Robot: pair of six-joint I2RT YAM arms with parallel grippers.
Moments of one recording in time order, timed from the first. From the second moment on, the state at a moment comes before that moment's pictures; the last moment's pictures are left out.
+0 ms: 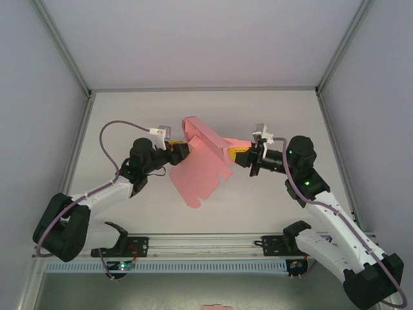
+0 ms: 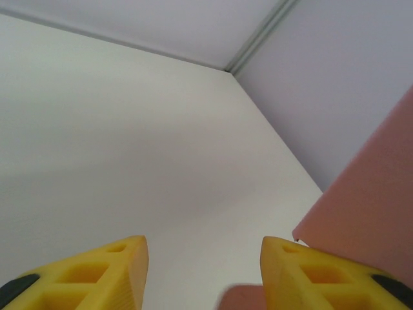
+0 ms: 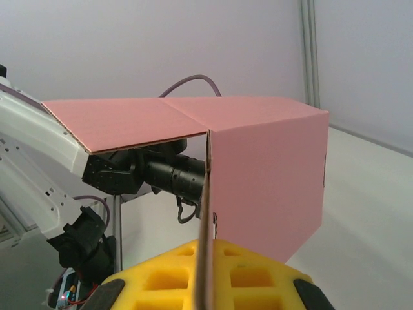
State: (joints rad) left arm -0.42 1.27 0.55 0.50 0.45 -0.54; right arm 0.40 0.83 0.70 0.10 -0.85 0.23
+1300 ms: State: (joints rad) left arm -0.43 1.25 0.65 0.26 0.37 -0.48; right arm 0.30 0.98 0.60 0.09 -0.69 0.10
